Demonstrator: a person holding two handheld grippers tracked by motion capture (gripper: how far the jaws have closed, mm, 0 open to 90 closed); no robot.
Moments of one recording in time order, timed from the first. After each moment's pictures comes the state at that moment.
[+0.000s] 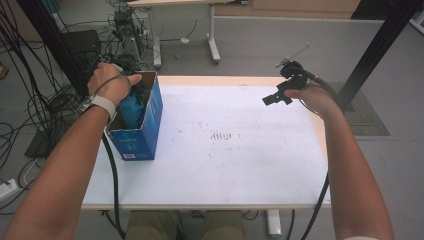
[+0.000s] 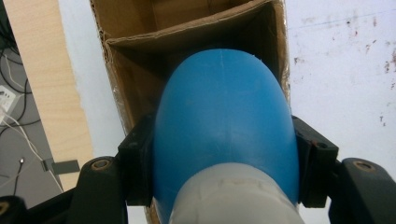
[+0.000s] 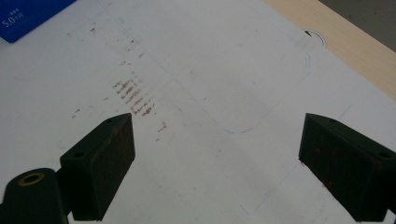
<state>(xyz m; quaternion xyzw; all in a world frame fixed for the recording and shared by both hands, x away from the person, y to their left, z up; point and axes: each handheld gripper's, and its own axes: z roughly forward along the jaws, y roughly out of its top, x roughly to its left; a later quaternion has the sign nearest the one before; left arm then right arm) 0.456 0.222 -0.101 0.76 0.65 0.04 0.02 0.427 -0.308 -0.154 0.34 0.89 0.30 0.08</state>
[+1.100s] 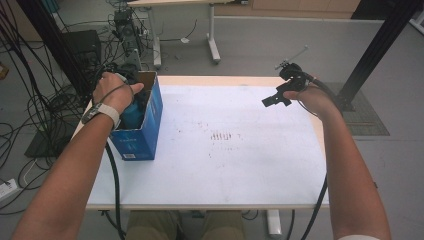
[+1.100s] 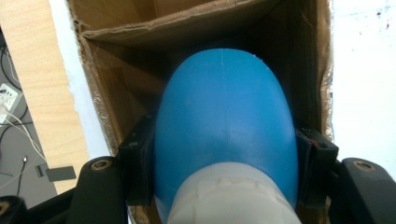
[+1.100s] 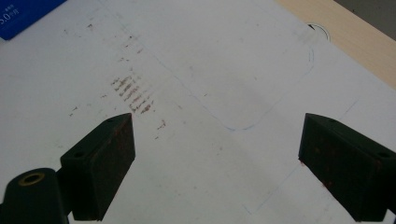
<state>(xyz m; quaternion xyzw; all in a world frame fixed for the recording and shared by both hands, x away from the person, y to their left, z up) 0.461 0.222 -0.131 0.76 0.65 0.04 0.01 0.430 -0.307 -0.161 0.35 0.89 0.29 0.08</state>
